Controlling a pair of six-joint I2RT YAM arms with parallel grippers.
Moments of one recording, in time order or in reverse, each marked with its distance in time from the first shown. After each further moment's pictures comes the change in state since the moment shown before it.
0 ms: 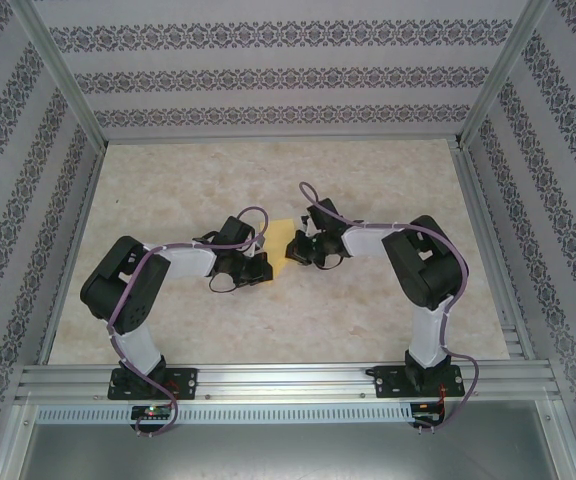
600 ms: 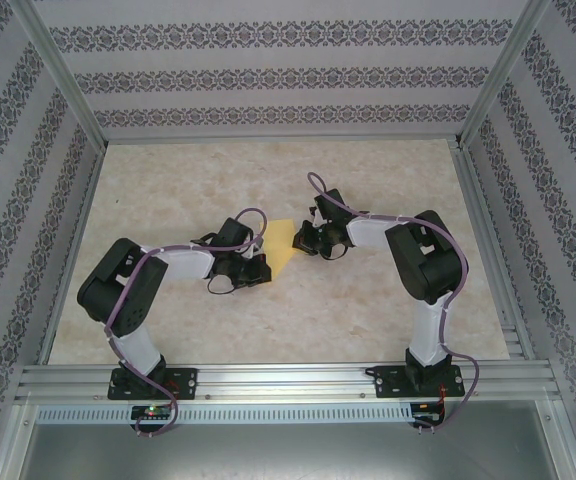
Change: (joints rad) left arm 0.000 -0.025 -0.023 -0.001 -0.008 0.000; right arm -0.061 0.033 0.069 -0.059 0.024 -0.027
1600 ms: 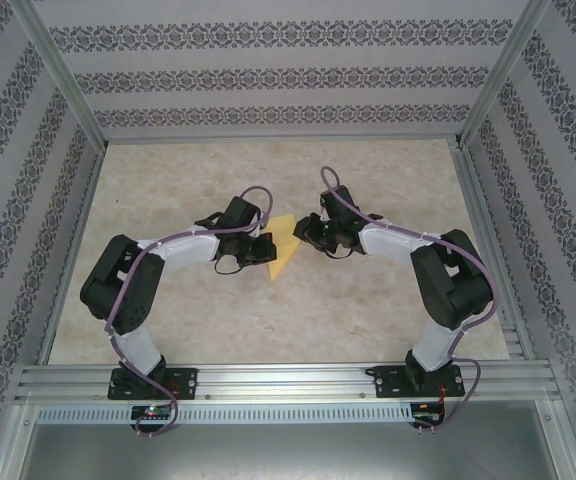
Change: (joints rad) left arm 0.000 0.033 0.224 -0.132 -0.107 0.039; right arm 0.030 -0.225 -0.099 0.022 0.143 0.116
